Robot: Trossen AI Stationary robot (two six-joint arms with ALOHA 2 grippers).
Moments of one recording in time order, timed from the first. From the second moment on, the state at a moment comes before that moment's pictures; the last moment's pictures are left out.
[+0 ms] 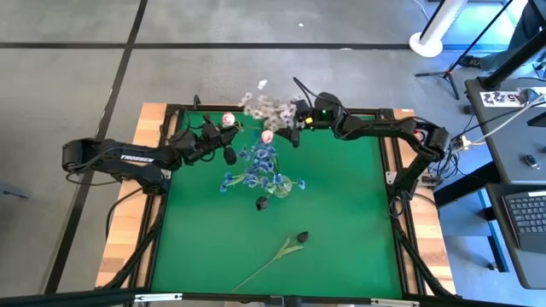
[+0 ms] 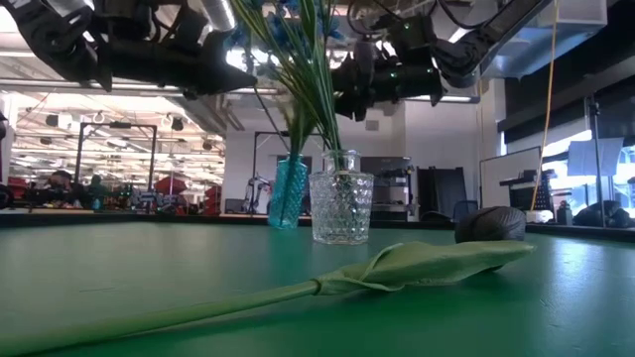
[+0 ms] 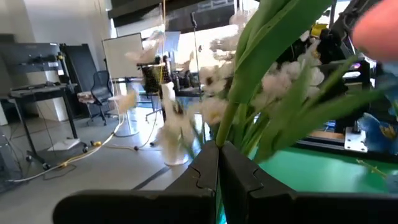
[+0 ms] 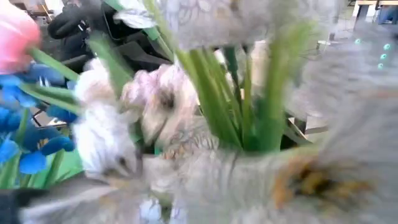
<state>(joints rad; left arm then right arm) 0.30 1.13 0.34 0.88 -0.33 0.13 -0.48 1.69 1.03 0.56 -0.46 0.05</state>
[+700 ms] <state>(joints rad) 0.34 1.11 0.34 0.84 -0.34 0.12 -0.52 1.68 1.21 0.12 -0.45 -0.09</state>
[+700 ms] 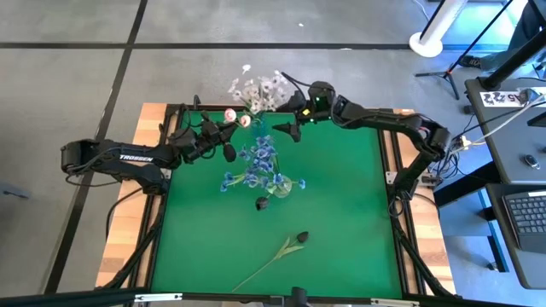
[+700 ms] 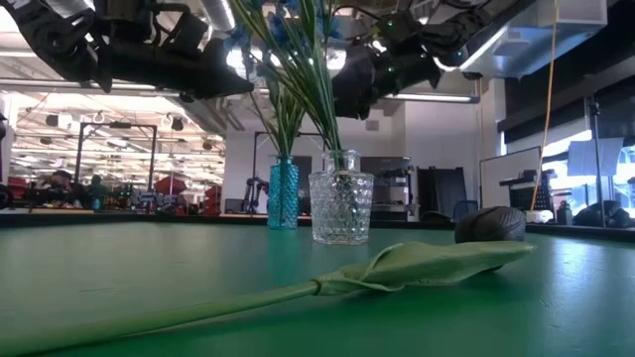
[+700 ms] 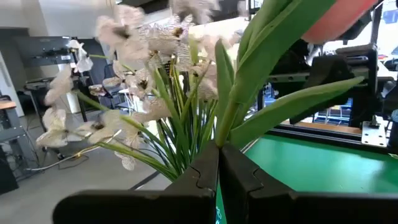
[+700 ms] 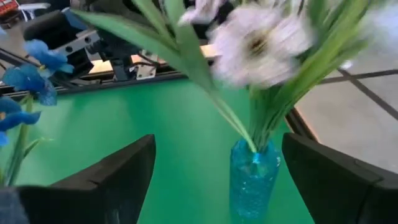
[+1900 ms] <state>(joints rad) 0.33 1.11 0.34 0.80 -0.33 0.07 -0.59 1.88 0.94 0.75 -0.53 0.08</state>
